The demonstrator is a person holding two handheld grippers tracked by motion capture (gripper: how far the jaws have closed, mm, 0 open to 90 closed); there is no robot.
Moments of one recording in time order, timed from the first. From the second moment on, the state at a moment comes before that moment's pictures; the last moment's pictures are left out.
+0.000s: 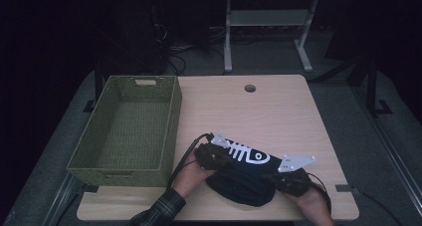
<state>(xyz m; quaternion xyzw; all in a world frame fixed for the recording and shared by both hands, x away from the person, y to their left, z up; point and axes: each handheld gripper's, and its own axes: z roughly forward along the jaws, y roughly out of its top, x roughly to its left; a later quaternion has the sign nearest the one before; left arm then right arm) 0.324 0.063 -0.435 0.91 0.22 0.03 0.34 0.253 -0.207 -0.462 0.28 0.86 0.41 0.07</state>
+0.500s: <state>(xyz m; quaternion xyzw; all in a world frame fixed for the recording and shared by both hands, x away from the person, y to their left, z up) 0.331 0.062 -0.436 0.91 0.22 0.02 0.34 0.251 -0.205 -0.463 0.28 0.86 0.42 0.07</state>
